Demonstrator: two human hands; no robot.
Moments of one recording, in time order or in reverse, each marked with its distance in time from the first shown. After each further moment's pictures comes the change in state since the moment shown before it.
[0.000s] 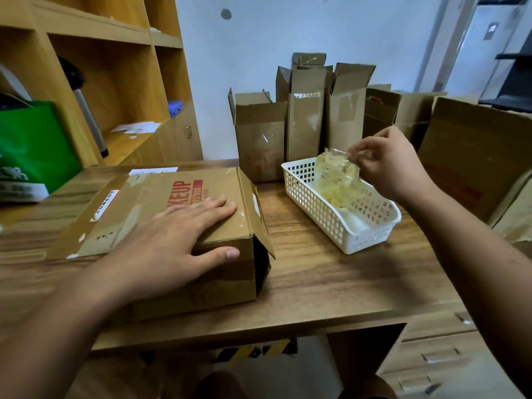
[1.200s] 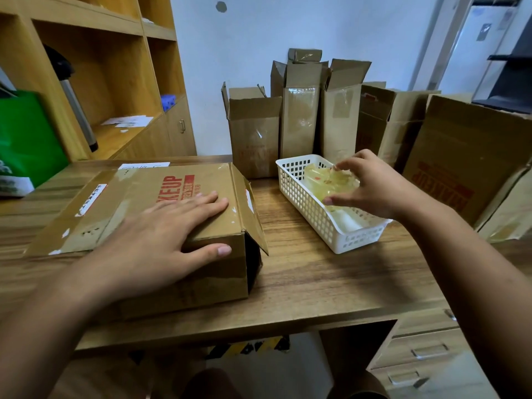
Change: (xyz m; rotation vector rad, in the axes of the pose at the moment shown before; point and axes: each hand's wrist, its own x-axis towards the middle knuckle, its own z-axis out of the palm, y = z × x) left_hand 0.002 -0.005 0.004 -0.026 -0.002 -0.011; right_hand -0.018 -0.001 0.001 -0.192 -0.405 0.012
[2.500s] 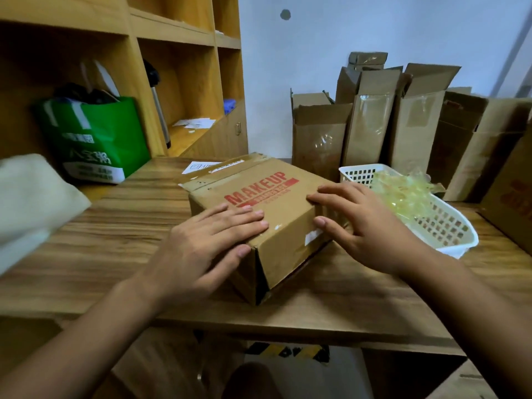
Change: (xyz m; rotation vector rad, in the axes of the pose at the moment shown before) left_hand -0.040 -0.045 0.030 -0.068 0.529 0.324; right_hand -0.024 -0.083 0.066 0.070 0.056 -0.535
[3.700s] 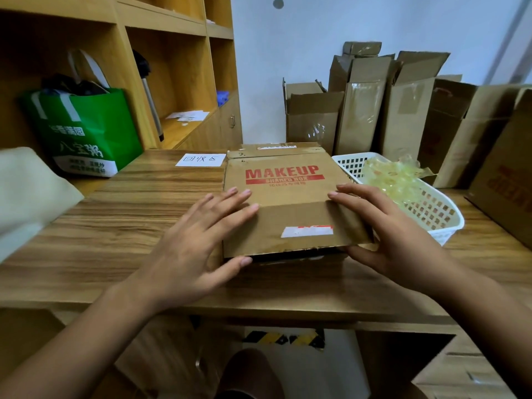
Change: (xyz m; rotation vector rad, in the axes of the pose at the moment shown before) left_hand -0.014 0.010 0.007 0.077 -0.038 -0.058; right_hand -0.056 0.016 -0.006 0.064 0.072 -0.091
